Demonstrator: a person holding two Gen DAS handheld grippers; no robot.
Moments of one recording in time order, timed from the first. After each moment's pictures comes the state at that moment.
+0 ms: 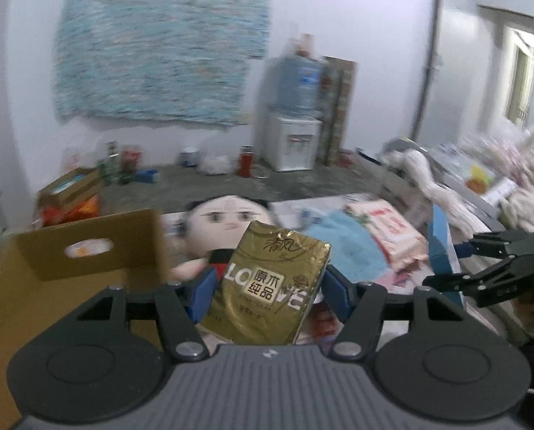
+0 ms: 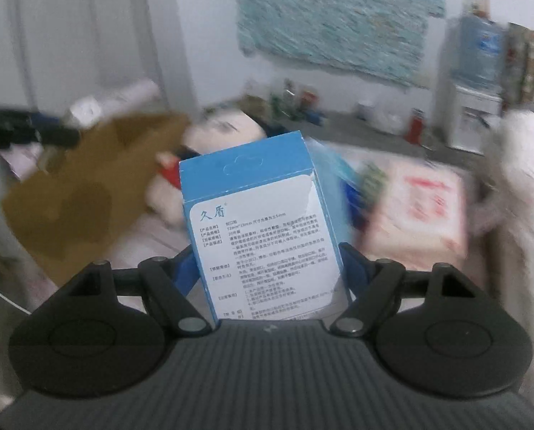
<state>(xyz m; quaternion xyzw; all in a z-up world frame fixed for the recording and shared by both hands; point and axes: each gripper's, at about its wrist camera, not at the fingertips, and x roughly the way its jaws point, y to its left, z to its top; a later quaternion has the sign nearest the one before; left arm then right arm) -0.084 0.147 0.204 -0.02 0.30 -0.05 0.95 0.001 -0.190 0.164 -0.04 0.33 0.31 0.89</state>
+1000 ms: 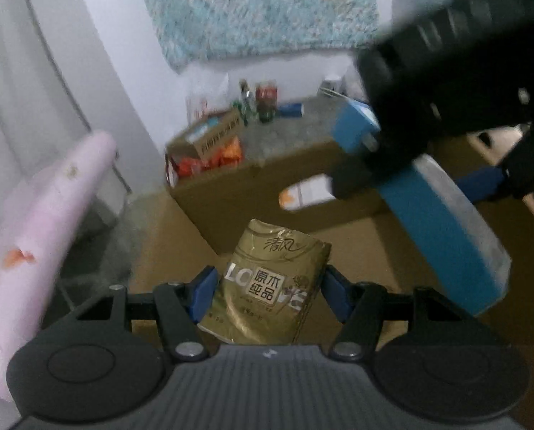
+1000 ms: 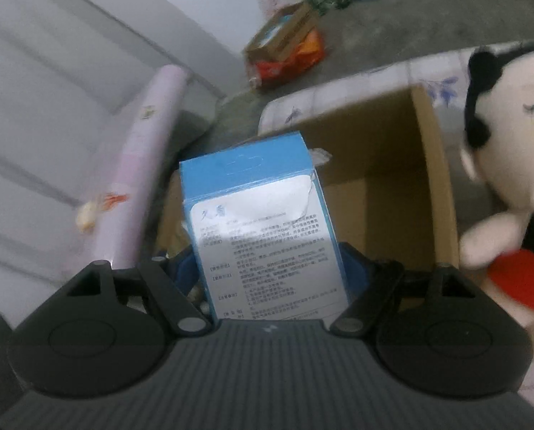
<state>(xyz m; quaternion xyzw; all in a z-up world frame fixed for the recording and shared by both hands) 0.042 0.332 0.099 0.08 0.41 0.15 0.90 0.148 0.220 0.110 0.18 0.53 0.28 0.78</state>
